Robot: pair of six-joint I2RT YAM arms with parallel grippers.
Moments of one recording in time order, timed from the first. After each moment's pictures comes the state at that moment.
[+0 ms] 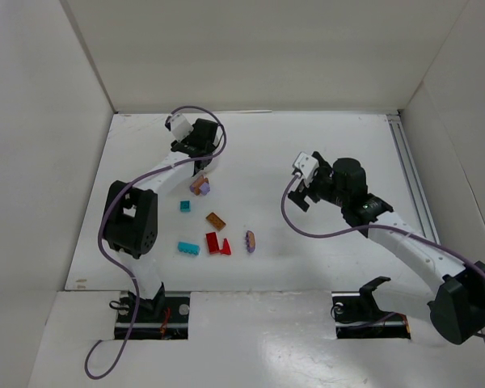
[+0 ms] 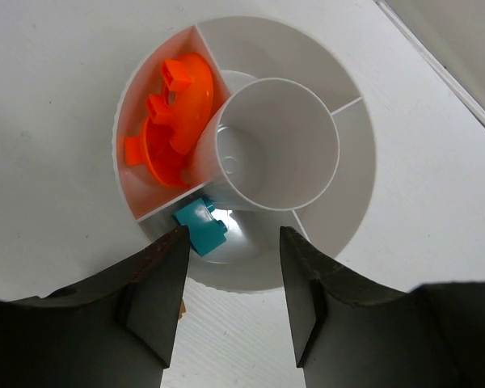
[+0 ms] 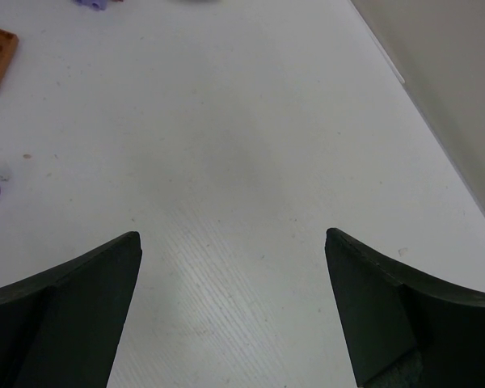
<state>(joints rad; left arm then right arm) -0.39 1.80 1.34 -0.31 -0.61 -0.94 0.47 1.14 0.77 -0.02 -0.29 -0.53</state>
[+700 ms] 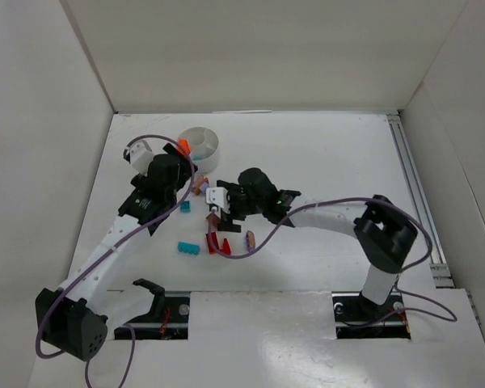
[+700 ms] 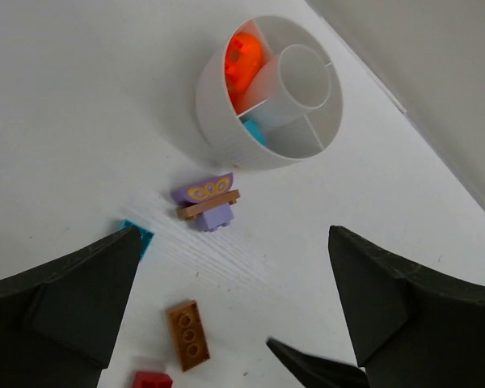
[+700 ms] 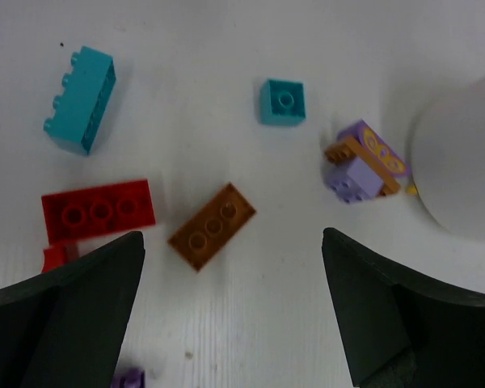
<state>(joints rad) -0.40 1.06 0.92 -0.38 -0.54 -0.92 0.91 1.71 1.10 0.07 -0.38 -0.62</state>
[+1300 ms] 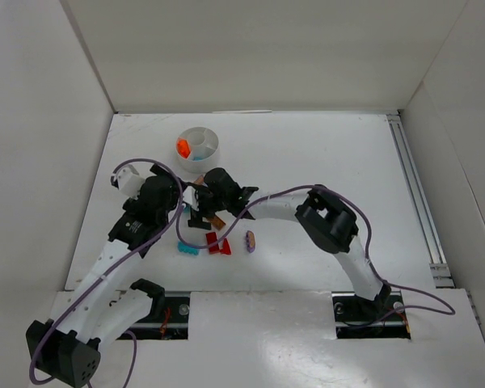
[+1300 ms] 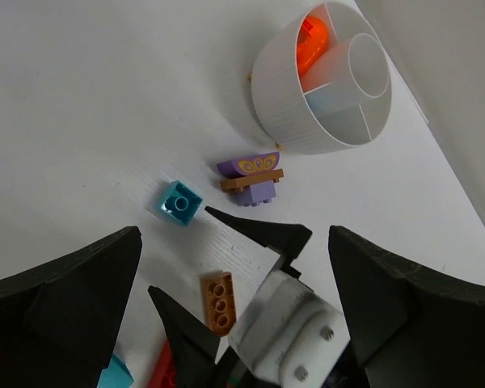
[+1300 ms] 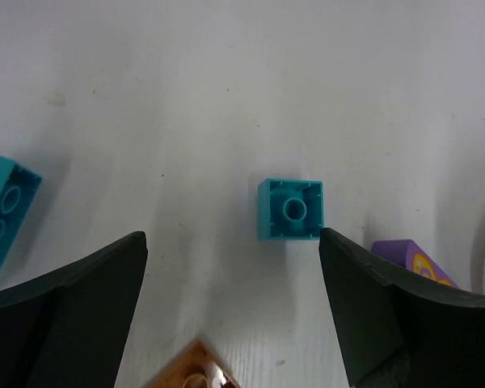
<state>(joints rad) -0.40 0.84 0.74 -0.51 -0.57 -1.07 0.96 2.22 1.55 0.12 -0.47 -0.60</state>
